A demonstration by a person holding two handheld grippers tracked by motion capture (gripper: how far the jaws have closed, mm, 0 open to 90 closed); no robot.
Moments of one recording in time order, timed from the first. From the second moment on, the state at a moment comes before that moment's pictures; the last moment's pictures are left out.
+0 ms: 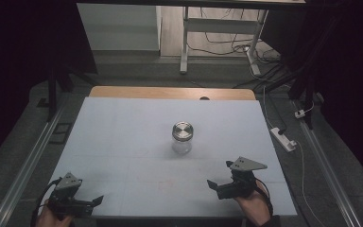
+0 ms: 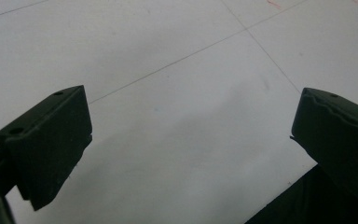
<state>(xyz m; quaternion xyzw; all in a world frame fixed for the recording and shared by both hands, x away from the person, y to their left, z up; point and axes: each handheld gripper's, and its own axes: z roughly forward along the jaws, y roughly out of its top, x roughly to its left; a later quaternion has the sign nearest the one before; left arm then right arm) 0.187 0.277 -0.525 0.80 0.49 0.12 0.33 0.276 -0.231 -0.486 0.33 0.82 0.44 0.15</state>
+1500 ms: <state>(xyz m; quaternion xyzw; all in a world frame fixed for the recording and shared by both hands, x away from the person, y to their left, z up) 0.186 0.283 -0.526 0.79 0.49 0.11 0.35 0.356 -0.164 -0.493 0.31 0.84 0.43 0.11</state>
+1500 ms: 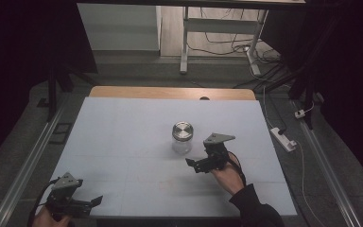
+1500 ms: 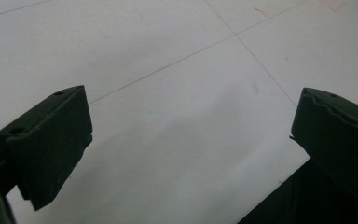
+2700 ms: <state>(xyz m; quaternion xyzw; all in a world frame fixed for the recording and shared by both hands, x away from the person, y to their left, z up) 0.189 0.288 -0.527 0.79 0.49 0.08 0.37 0.414 -0.115 -0.513 0.31 0.85 0.40 0.14</state>
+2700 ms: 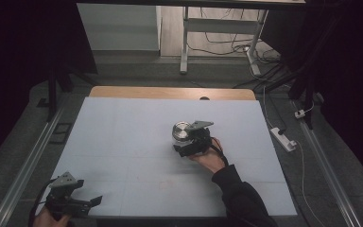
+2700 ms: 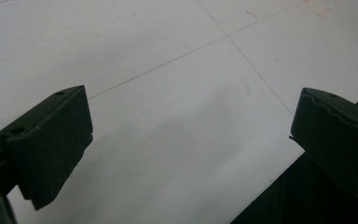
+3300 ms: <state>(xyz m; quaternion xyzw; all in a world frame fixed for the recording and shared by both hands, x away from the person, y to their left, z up) 0.190 0.288 -0.527 0.79 0.48 0.07 0.37 0.414 -0.111 -0.513 0.28 0.85 0.41 0.16</state>
